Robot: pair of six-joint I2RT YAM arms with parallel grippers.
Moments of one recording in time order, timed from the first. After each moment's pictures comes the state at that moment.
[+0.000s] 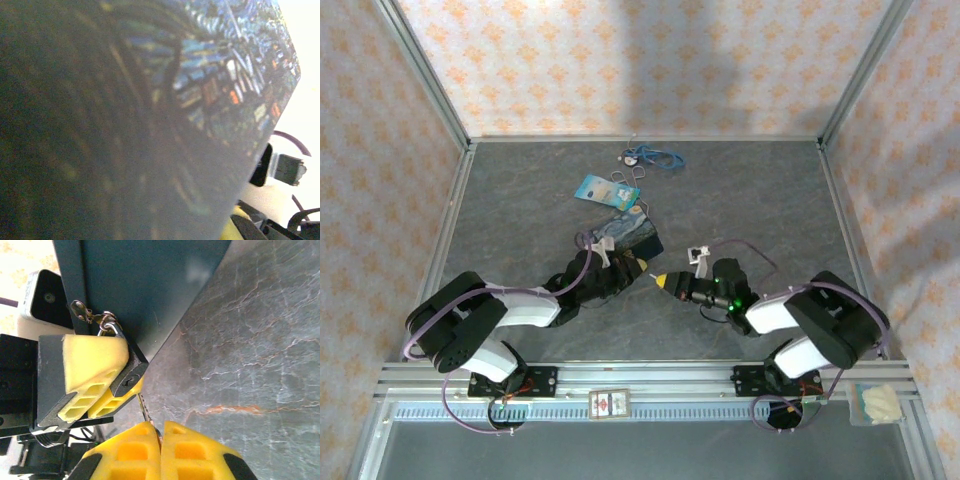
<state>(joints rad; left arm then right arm) -0.70 1.48 0.40 0.69 0.18 -1.27 0.64 1.49 0.21 0.94 -0.49 0.98</state>
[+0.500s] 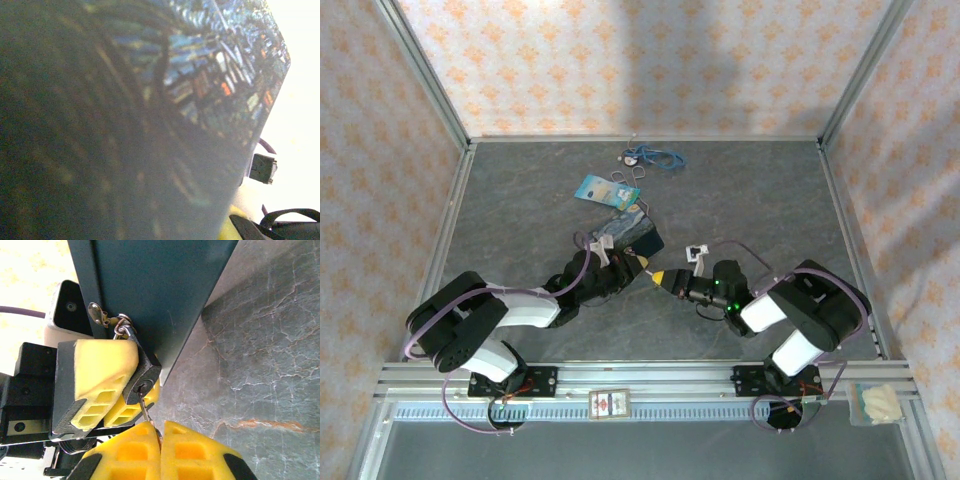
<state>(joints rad) -0.70 1.49 0.40 0.76 0.18 -1.30 0.65 1.59 0.21 1.16 -0.52 1.08</state>
